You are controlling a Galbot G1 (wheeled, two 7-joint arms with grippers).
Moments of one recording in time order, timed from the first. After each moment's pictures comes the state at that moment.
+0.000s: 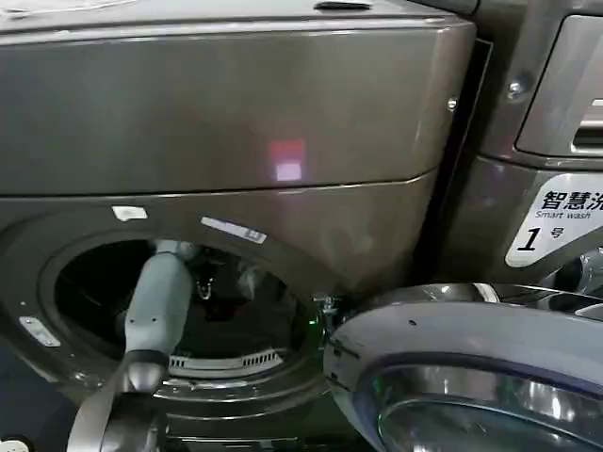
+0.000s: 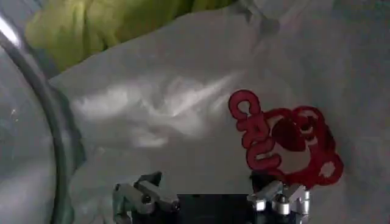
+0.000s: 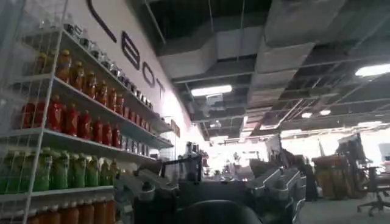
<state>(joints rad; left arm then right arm) 0.25 -1.39 -0.47 -0.92 1.42 -0.24 1.33 -1.59 1.14 2.20 1.67 0.61 -0.10 0.05</state>
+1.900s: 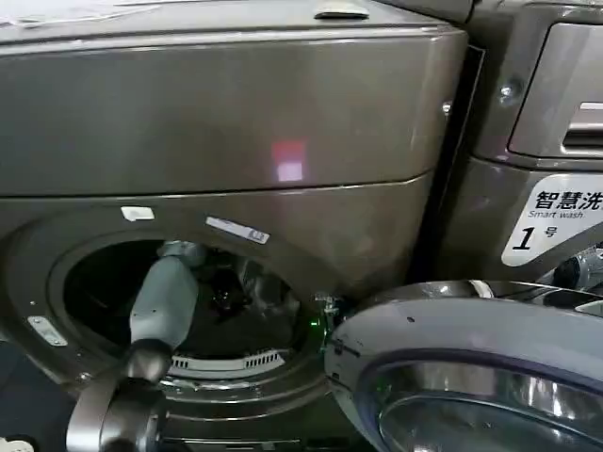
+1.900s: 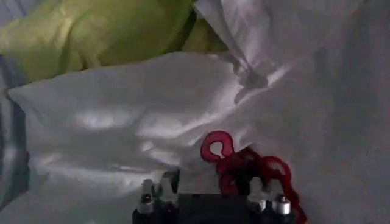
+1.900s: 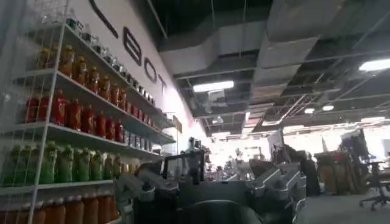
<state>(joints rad) 0.21 -1.39 -0.43 -0.67 1.21 -0.16 1.34 -1.58 1.15 2.17 1.67 0.59 -0.09 0.05</state>
